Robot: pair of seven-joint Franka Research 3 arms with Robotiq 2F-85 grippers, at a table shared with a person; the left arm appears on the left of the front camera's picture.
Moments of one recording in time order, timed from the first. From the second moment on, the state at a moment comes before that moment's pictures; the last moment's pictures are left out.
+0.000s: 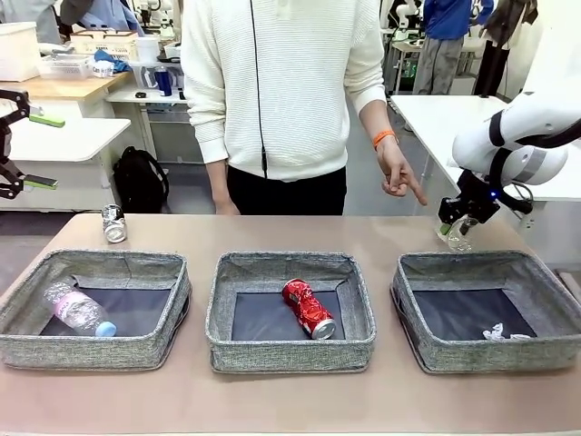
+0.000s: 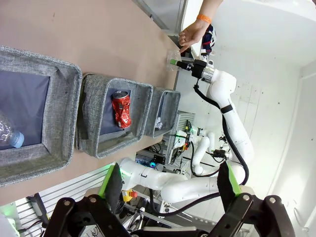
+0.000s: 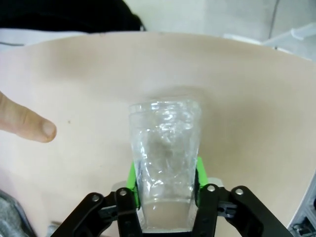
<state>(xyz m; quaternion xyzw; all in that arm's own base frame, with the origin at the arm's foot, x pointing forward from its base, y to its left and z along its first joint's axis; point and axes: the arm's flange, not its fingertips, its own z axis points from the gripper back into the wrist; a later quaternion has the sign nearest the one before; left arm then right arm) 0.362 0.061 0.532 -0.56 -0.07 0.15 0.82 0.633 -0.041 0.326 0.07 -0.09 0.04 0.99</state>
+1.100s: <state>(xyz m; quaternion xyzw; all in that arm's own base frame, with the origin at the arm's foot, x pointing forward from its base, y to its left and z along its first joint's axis) 0.362 0.061 0.532 -0.56 -0.07 0.15 0.82 0.633 -0.059 0.374 0.05 -0.12 0.02 0.99</state>
